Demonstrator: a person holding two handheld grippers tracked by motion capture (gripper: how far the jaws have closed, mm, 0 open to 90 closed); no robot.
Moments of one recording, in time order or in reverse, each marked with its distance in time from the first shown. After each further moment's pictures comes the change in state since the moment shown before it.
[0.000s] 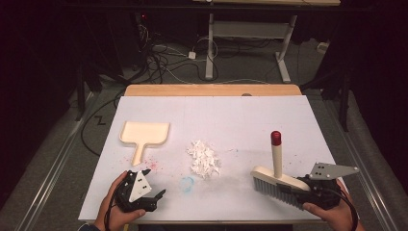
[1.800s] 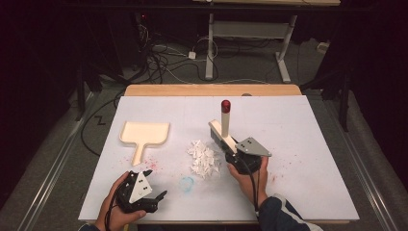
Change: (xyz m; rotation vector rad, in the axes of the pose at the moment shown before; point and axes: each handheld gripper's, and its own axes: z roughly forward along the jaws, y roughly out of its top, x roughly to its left) left arm -0.002 0.000 0.001 -0.013 -0.021 0.010; right arm 0.036 0.079 0.169 -0.313 -0.398 0.024
